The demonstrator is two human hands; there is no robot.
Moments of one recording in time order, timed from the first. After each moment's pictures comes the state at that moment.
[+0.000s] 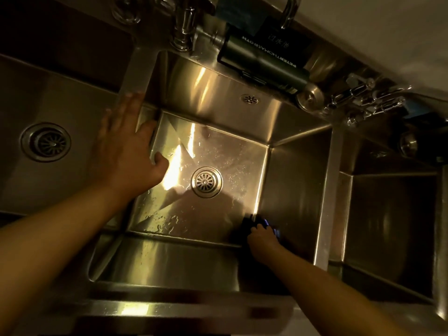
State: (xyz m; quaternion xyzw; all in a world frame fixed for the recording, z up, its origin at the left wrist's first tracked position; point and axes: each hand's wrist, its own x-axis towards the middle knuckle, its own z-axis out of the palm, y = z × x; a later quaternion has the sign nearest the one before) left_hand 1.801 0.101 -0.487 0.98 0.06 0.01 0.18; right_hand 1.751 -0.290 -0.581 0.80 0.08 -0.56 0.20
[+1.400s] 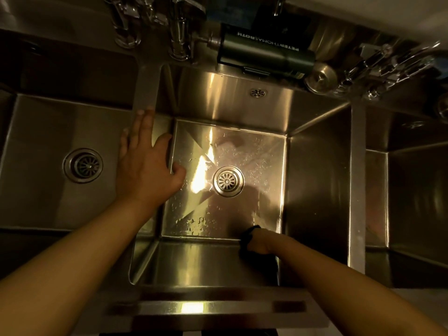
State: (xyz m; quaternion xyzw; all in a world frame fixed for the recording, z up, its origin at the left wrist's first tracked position) left_hand 1.798 0.101 -0.492 0.99 0.06 0.02 0.15; right_hand 1.735 -0.223 -0.597 0.74 0.05 -0.67 0.02
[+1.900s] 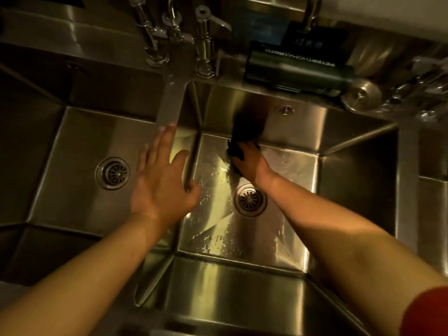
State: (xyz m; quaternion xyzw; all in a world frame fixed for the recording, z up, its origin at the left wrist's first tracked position) left_hand 1.801 0.098 -0.491 0.99 0.06 0.00 0.09; right_hand 1.942 -0.106 -0.612 0.92 0.13 -0.28 -0.25
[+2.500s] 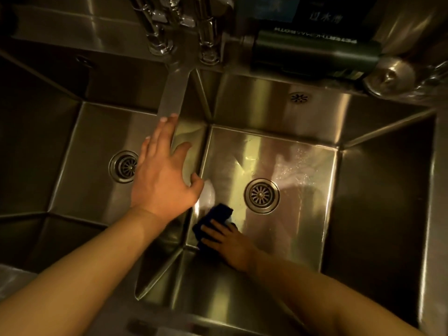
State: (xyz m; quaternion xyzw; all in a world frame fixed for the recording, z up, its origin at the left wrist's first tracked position) left_hand 1.799 0.102 -0.487 0.99 0.06 -0.01 0.10; right_hand 1.719 -0.120 -0.704 0.76 0.53 -0.37 -0.07
